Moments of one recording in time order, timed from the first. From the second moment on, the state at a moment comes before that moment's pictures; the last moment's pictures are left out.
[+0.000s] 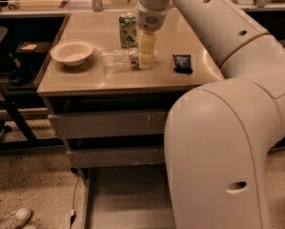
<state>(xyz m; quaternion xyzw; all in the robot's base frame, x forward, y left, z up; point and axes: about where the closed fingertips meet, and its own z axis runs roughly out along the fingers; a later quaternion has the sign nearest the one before) 0.722 -0.017 0.891 -0.70 0.69 -0.01 0.15</state>
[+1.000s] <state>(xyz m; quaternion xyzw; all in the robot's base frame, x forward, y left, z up) 0.723 -0.006 0.849 -0.70 0.71 0.04 0.12</state>
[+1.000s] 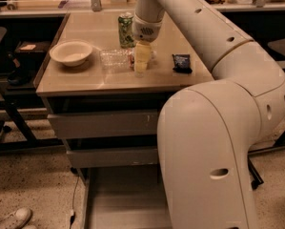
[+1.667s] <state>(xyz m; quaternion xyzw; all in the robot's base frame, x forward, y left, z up) 0.718 -0.003 0.840 -0.70 0.71 0.05 0.11</state>
